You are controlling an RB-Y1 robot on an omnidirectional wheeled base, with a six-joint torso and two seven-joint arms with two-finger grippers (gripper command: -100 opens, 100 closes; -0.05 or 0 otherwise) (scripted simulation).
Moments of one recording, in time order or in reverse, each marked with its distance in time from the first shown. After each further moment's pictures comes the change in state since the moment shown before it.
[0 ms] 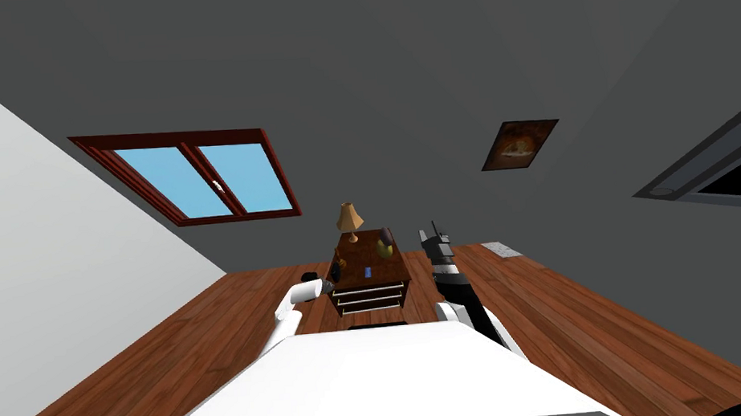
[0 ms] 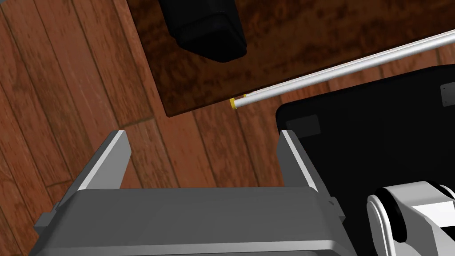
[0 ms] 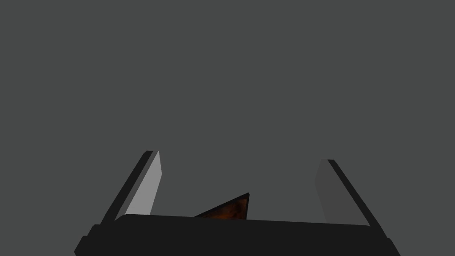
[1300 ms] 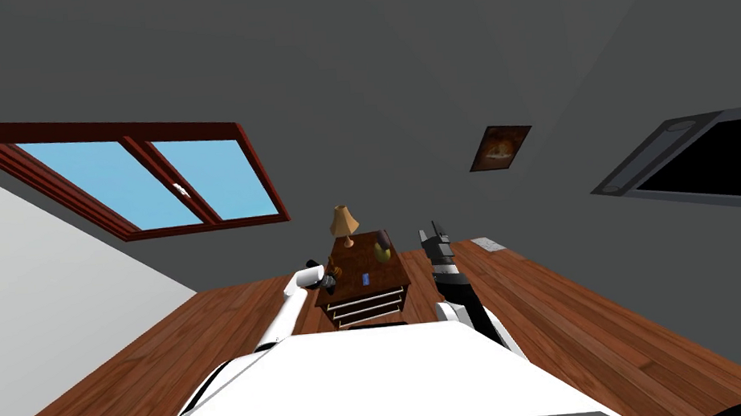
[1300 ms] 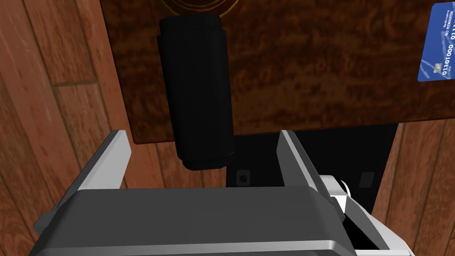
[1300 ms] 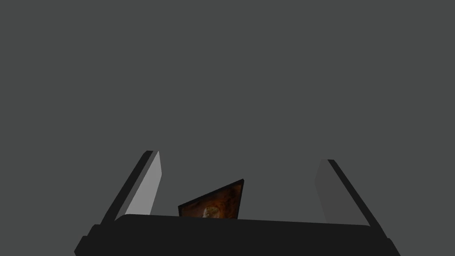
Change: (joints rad) left arm -0.210 0.037 0.050 0.221 0.027 0.204 0.309; right arm 0.000 0.000 0.000 0.000 0.000 0.000 0.000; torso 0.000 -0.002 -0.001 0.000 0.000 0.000
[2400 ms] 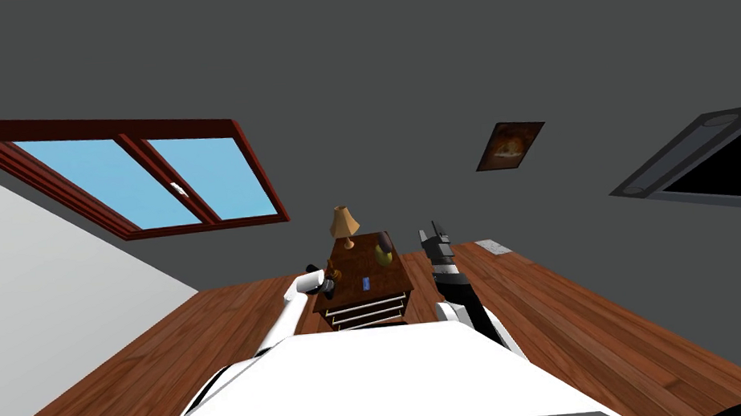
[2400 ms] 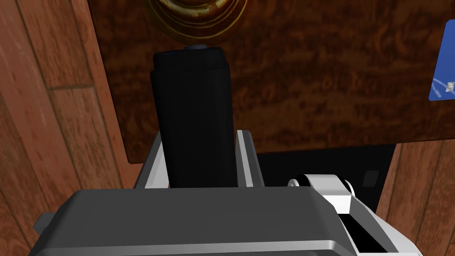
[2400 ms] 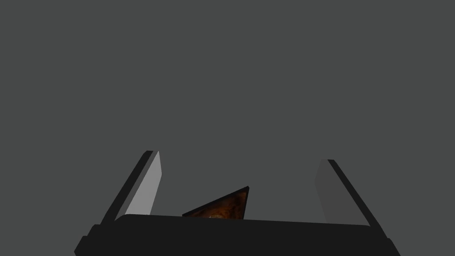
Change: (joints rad) left arm 0.019 -0.018 0.012 0.054 -0.001 -0.074 -0.036; right arm 0.000 0.000 0.000 0.000 0.000 0.000 0.000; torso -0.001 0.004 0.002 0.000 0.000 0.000
